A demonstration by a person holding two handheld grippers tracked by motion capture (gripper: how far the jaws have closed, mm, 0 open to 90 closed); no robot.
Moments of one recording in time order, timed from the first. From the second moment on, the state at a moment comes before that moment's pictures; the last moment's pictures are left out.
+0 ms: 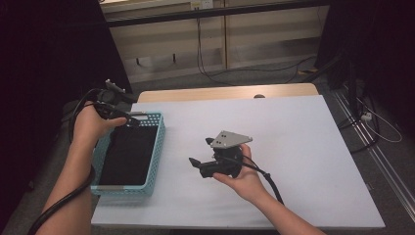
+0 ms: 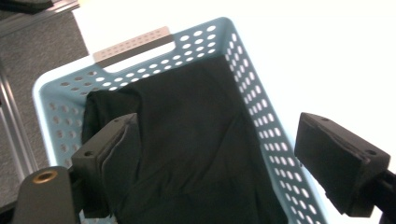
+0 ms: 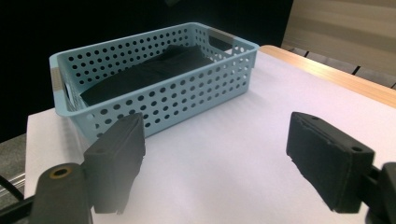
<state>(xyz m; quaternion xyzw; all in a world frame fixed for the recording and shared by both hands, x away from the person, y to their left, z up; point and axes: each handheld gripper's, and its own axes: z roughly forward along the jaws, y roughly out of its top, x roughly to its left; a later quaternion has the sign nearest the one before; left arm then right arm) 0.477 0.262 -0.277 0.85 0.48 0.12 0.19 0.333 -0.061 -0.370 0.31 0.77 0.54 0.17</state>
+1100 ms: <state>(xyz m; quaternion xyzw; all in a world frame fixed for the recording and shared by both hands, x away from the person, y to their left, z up) 0.454 0.203 -0.296 0.87 0.43 0.09 0.24 0.316 -0.127 -0.392 0.34 0.77 0.51 0.17</state>
